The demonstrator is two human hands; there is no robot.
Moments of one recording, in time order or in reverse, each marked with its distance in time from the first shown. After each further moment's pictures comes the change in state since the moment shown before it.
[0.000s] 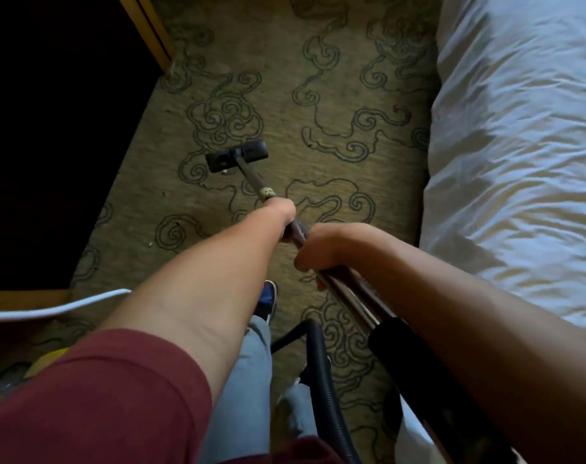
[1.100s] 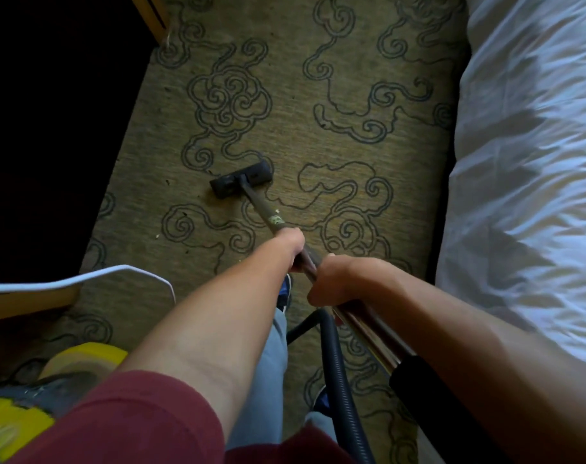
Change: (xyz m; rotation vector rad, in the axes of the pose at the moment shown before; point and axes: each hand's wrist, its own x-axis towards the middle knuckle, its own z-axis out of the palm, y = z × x) left_hand 0.055 -0.045 -0.036 0.038 -0.141 -0.218; right_hand 0.059 -0.043 0.029 -0.179 -0.031 0.075
